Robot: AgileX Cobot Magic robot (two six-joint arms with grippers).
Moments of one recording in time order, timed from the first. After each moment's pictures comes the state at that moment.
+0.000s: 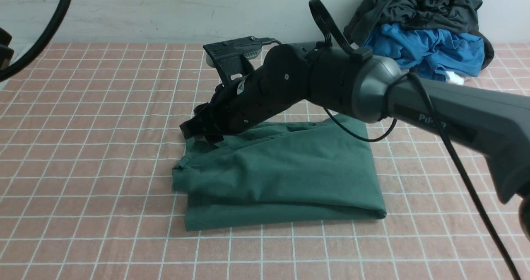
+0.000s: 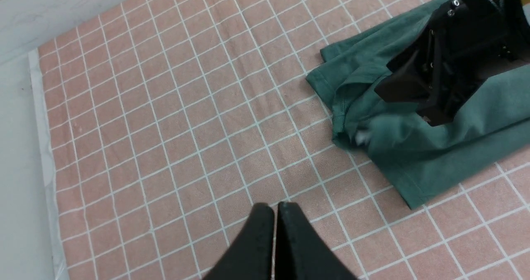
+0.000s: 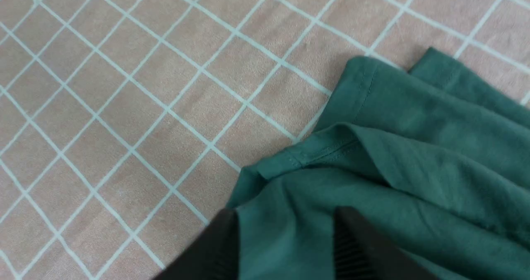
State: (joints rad) right arm 0.71 2.13 -1.83 0.31 0.68 -0.08; left arm -0.24 1.07 -1.45 0.10 1.21 0.22
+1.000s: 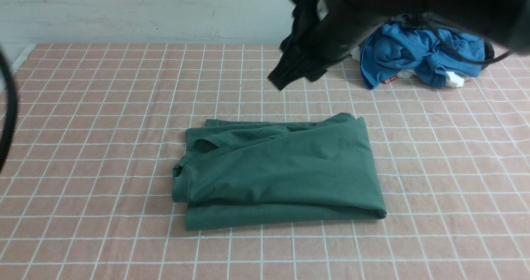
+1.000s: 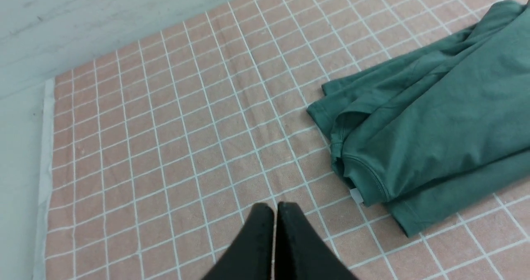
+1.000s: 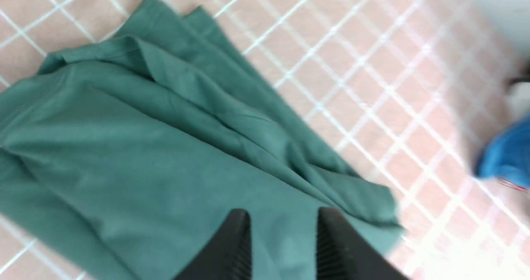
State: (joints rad) right arm 0.71 1.76 -1.84 -0.27 1.14 0.02; left arm -0.24 0.71 -1.03 0.10 0.93 0.16
